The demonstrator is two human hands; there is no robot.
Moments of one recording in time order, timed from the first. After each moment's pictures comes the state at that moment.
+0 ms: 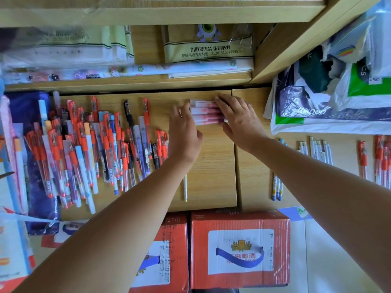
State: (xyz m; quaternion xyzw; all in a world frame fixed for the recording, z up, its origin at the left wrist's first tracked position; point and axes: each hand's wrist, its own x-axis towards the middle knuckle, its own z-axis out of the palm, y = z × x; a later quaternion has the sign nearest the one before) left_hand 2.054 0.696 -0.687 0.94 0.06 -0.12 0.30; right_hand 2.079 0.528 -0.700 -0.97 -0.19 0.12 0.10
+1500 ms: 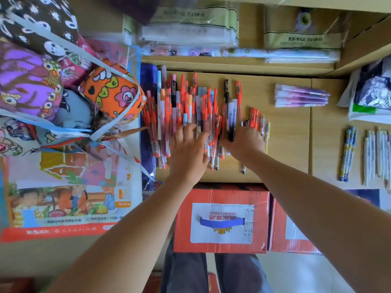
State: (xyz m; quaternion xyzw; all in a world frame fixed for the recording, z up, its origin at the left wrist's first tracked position) left_hand 1.937 0.919 -0.664 0.98 -0.04 -0.13 0.17; right_hand 1.992 0.763 -0.664 -0.94 0.10 0.31 0.09
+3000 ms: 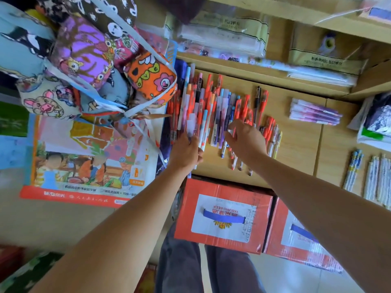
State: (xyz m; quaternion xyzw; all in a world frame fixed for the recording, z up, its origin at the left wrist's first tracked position) left_hand 1.929 0.945 -0.645 0.64 0.37 -0.21 0.64; right_hand 1.989 0.785 -0.659 -0.96 -0.08 0.22 0.15
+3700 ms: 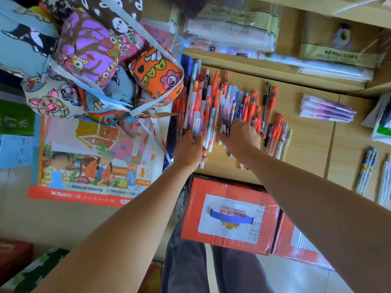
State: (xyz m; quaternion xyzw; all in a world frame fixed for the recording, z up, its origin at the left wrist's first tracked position) left_hand 1.930 0.952 -0.654 0.65 0.37 -0.21 0.63; right_hand 1.990 0.824 -0.668 -0.95 0.01 0.29 0.10
